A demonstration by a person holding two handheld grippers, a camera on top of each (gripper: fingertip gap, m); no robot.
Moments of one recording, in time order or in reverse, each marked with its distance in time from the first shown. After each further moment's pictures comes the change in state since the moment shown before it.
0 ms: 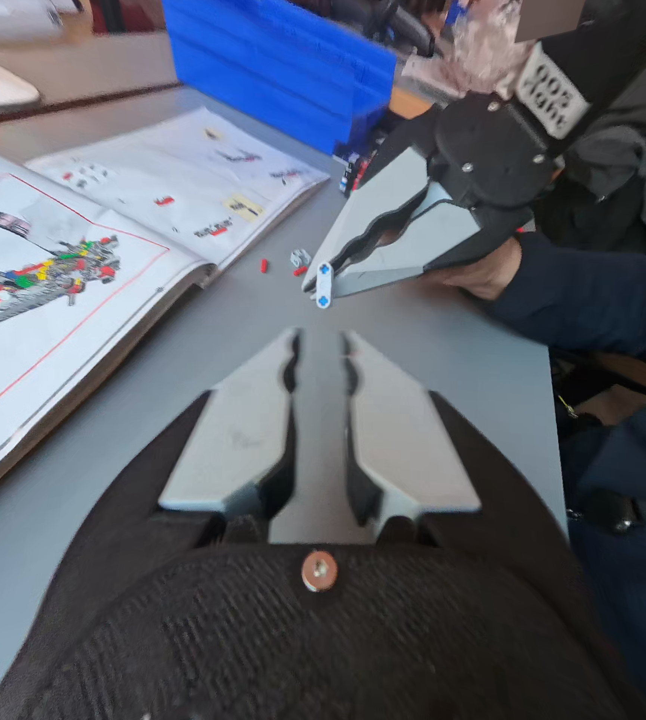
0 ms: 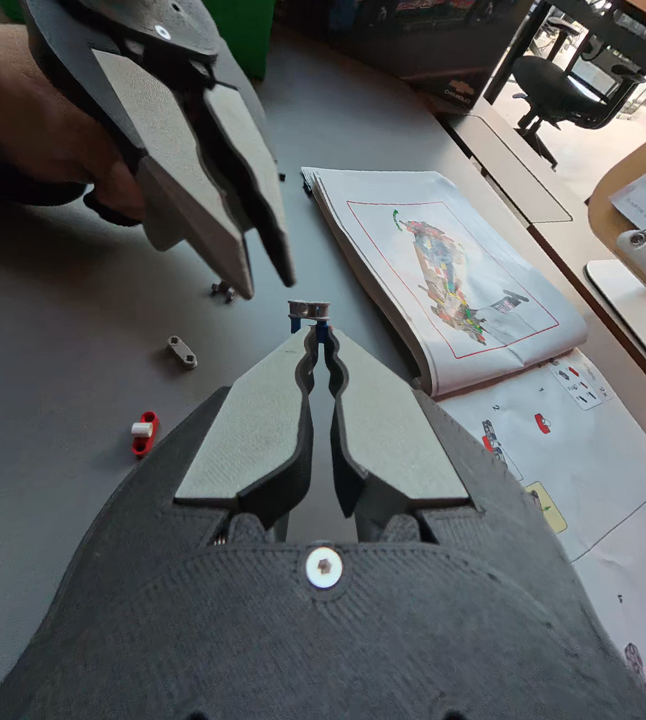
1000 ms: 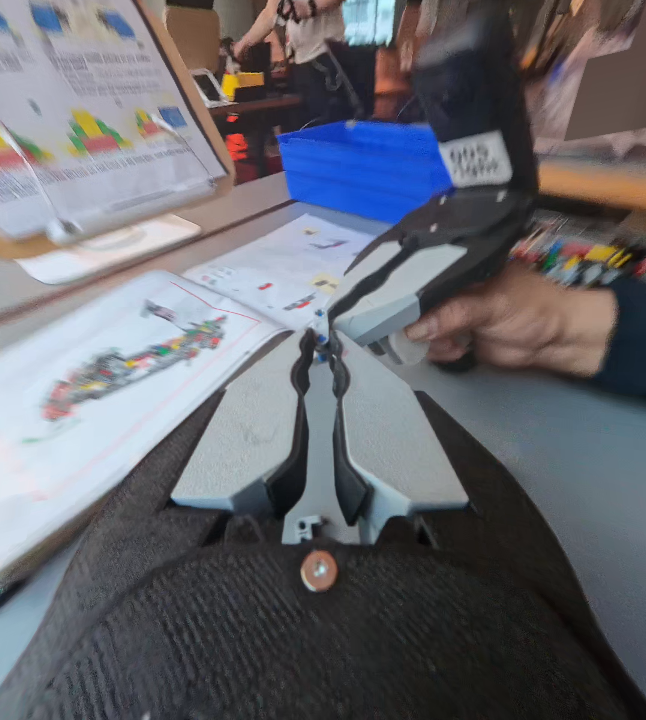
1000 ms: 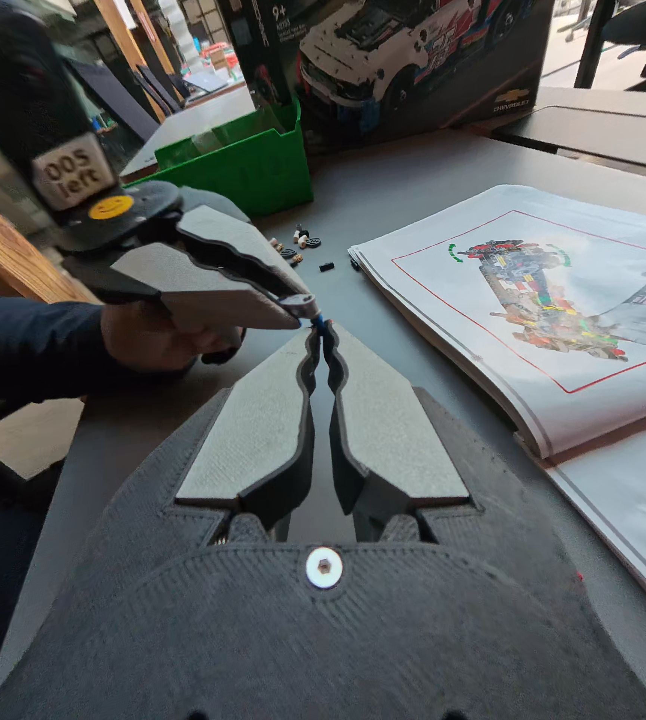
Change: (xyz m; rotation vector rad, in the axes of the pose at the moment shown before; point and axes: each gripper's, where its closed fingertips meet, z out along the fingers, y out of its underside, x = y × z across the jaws) left arm -0.017 -0.033 -0.006 0.217 -0.285 0.183; right arm -0.001 -0.030 0.027 0.223 -0.254 0.459
